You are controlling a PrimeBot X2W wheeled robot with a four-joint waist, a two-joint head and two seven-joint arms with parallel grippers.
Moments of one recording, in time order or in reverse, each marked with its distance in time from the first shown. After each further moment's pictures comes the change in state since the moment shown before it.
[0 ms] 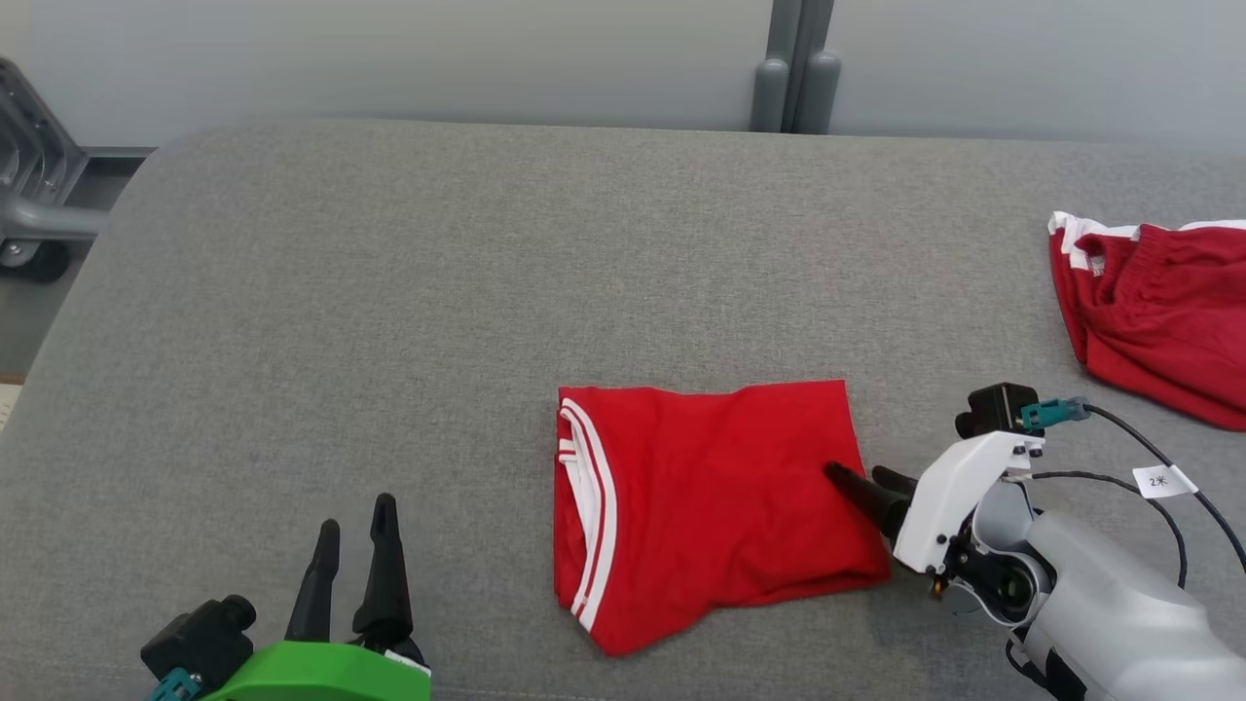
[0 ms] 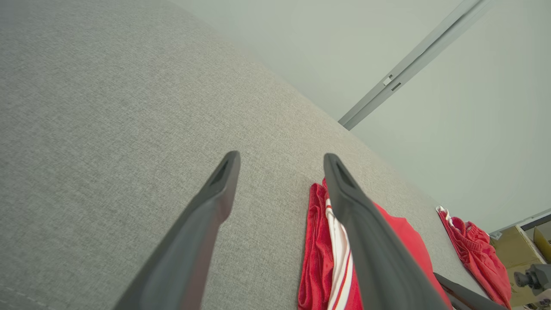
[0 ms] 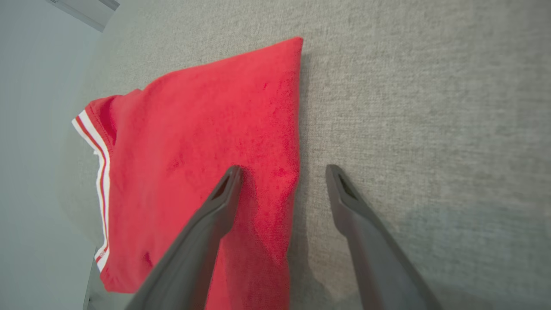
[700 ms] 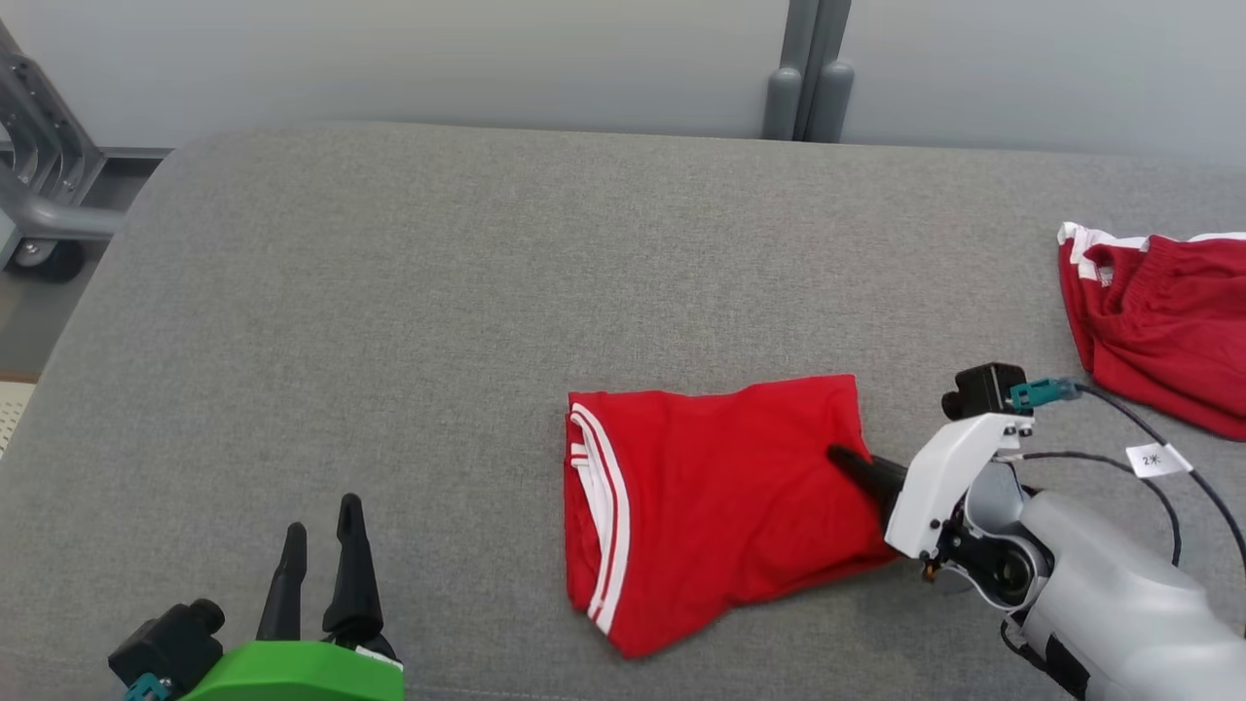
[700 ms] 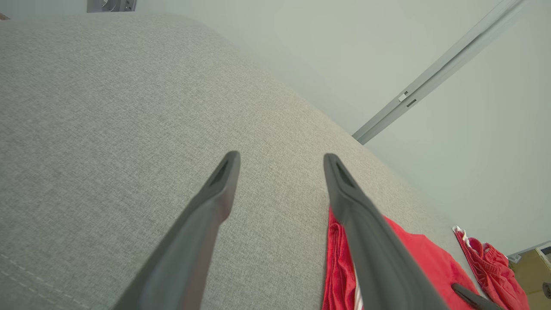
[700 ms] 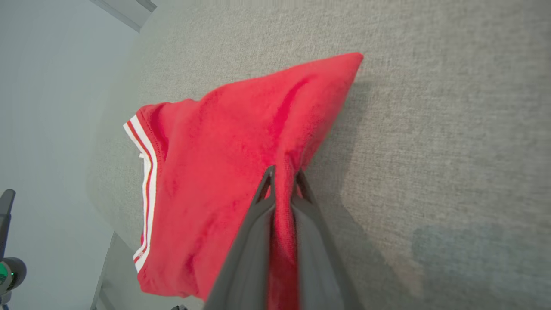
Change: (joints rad) left arm -0.001 -0.001 0.051 0.013 0.000 0.000 -0.001; right arm -0.008 -0.010 0.021 -0.067 0.035 0.000 0.007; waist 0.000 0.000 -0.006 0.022
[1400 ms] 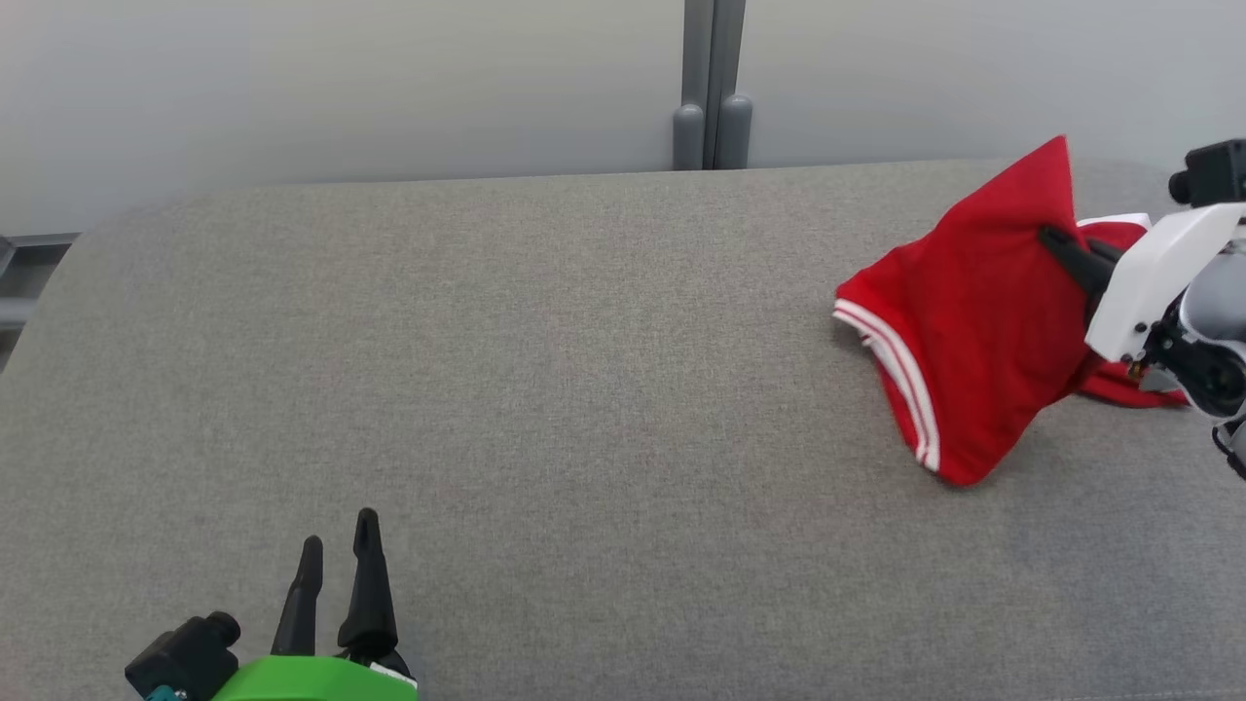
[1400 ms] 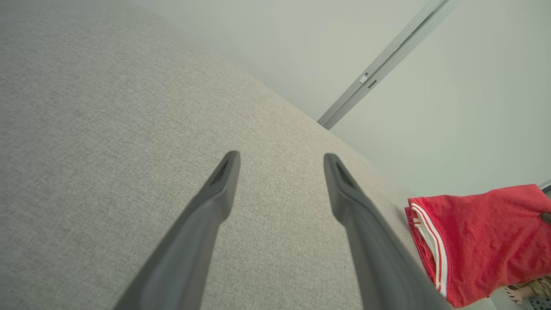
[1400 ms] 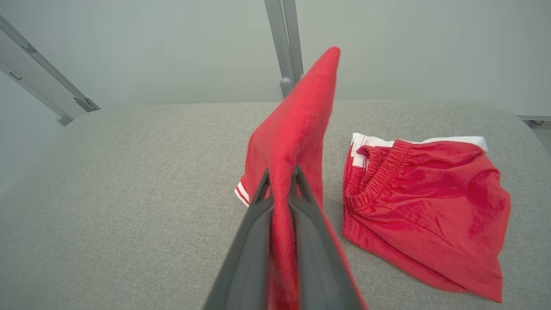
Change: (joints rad) left arm 0.026 0.000 -0.016 -0.011 0.000 0.000 0.000; right arm -0.263 -0.292 -0.023 -0.024 -0.102 0.000 0.030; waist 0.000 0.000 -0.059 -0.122
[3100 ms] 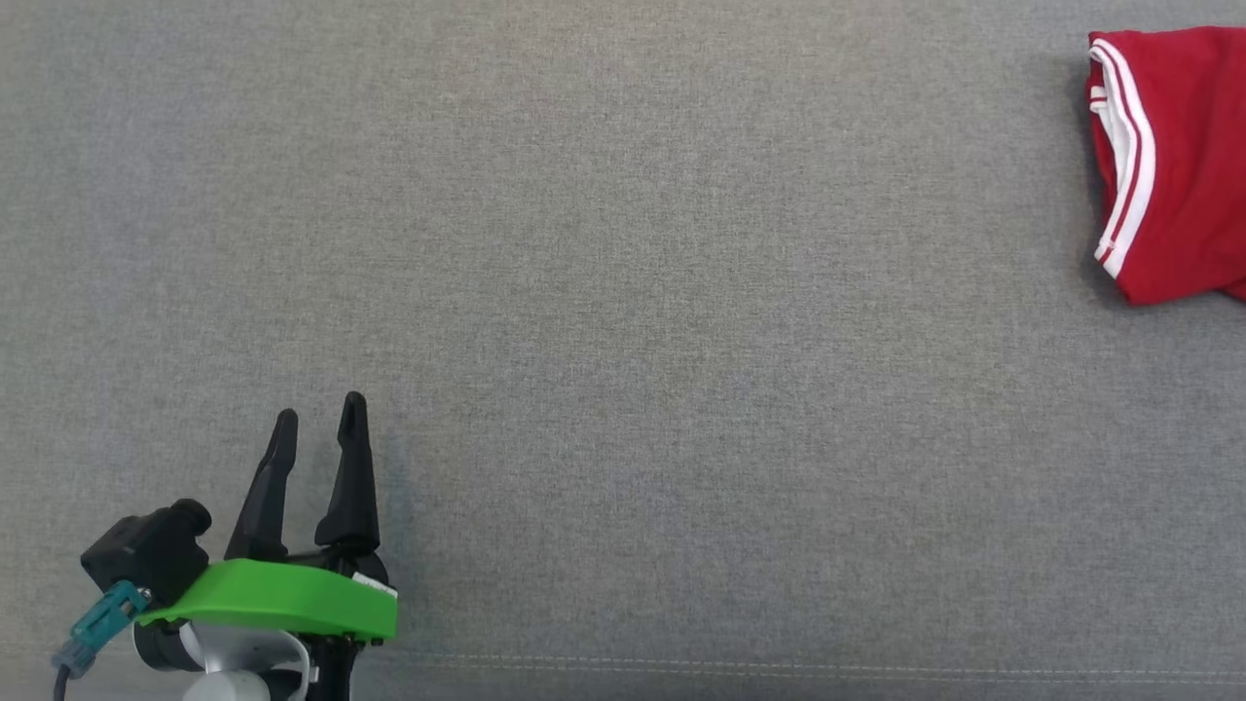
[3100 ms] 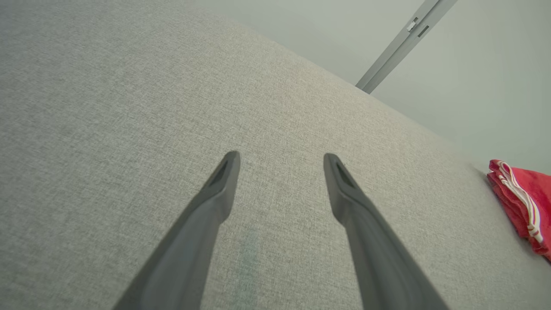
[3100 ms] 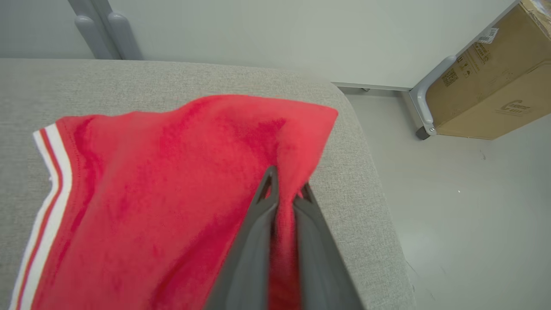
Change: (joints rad) left arm -0.122 0.052 0.001 -0.130 0.115 0.000 0.086; right arm -0.244 -0.232 -0.018 0.227 -0.214 -0.154 -0.008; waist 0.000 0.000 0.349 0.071
